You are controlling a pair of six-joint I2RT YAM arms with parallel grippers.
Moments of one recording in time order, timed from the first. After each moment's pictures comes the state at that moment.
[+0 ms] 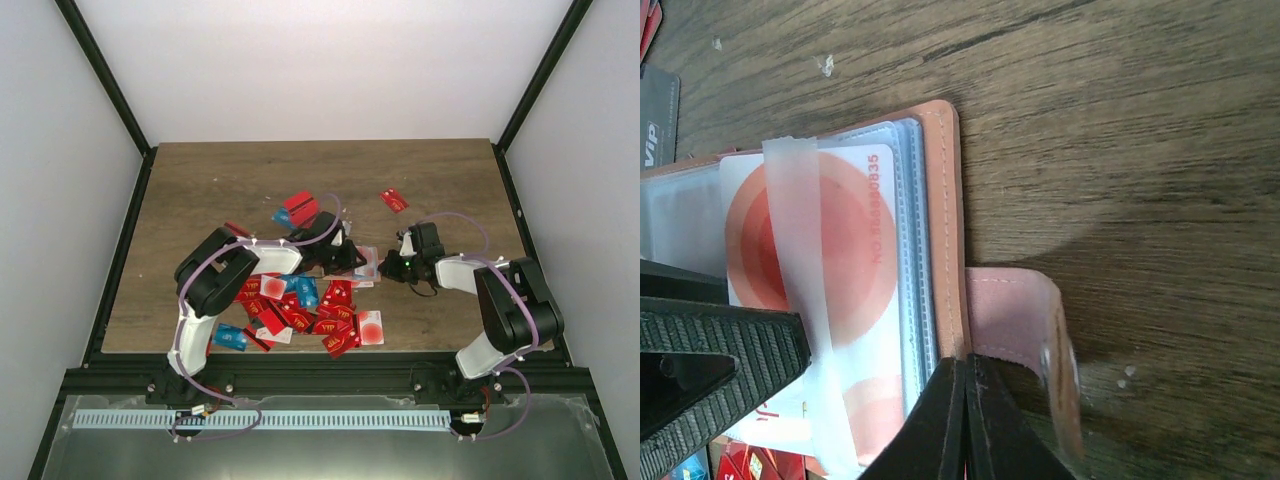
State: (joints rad) left arm -0.77 2.08 1.18 0.13 0.43 -0.99; right arm 0.26 1.57 0.61 -0.01 -0.42 0.51
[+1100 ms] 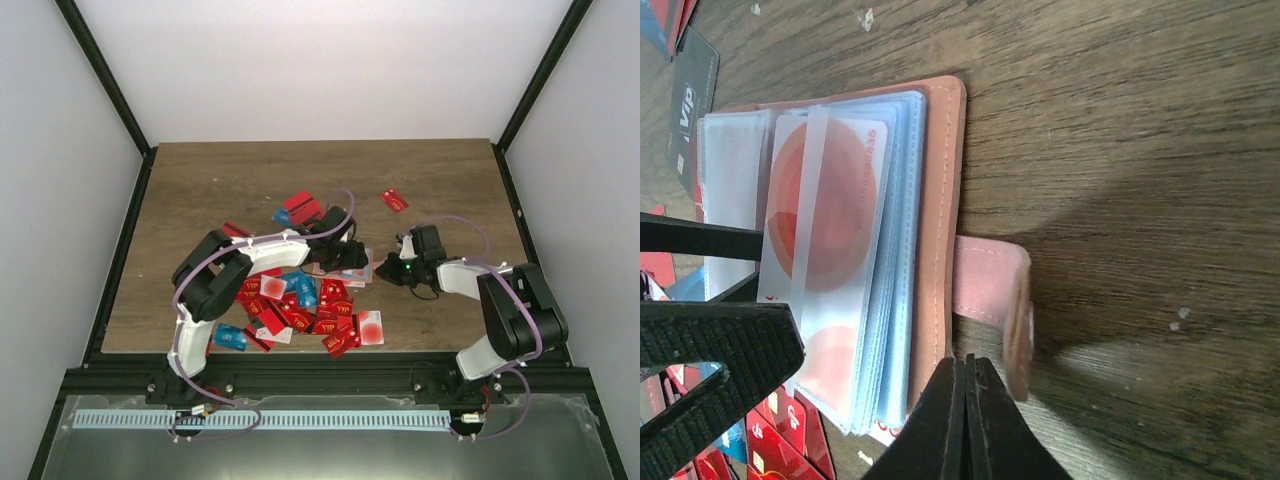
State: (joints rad) left arm -0.81 2.05 1.35 -0.27 0.23 -0.77; right arm 0.26 1.53 0.57 -0.01 -0.48 0.54
